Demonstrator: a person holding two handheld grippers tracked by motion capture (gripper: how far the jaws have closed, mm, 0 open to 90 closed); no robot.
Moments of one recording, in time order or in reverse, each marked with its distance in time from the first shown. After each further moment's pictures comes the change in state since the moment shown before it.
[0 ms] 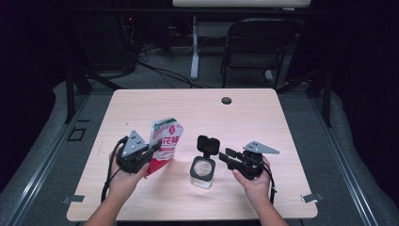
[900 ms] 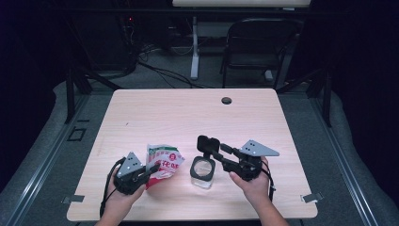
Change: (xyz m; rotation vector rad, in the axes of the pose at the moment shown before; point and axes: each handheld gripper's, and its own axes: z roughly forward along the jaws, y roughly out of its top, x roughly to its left) left arm -0.011 -0.062 -0.011 0.058 -0.090 -0.086; right arm 0.032 0.022 -0.015 -0.093 0.069 -0.191
